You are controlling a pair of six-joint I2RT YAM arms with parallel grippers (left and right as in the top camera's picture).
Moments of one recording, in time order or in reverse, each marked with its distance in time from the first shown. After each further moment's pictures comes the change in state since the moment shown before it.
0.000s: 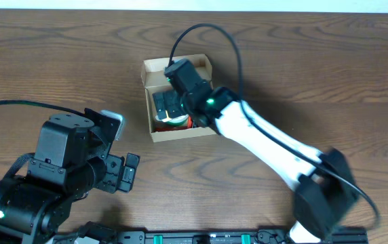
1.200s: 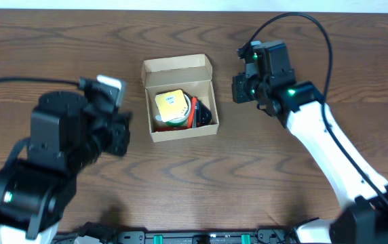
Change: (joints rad) left arm 0.052 0.068 -0.001 0.366 0.023 -0.007; right arm -0.398 -0.215 -0.195 -0.010 -0.159 -0.236
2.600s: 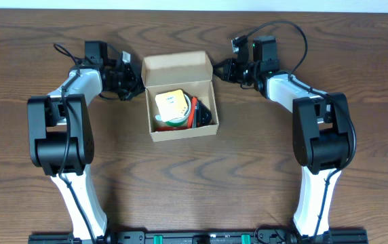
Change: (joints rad) left arm 0.328 1.172 0.047 0.665 0.747 -0.547; right arm -0.158 0.628 0.143 0.612 -0.630 0.332
